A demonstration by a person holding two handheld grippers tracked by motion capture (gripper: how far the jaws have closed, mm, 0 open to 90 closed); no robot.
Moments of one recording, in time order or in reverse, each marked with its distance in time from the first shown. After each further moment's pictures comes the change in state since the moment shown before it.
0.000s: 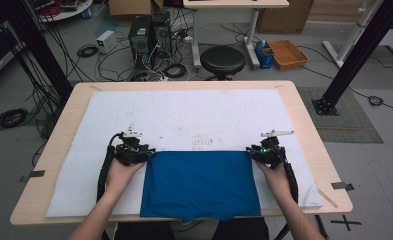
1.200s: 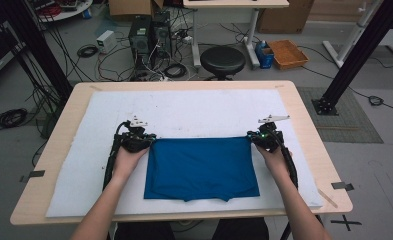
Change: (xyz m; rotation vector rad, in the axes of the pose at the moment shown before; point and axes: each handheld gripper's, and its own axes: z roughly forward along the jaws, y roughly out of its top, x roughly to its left) left arm 0.014 0.030 0.022 -0.056 0.033 0.079; right arm -0.021 0.039 0.018 -0.045 -0.016 -0.102
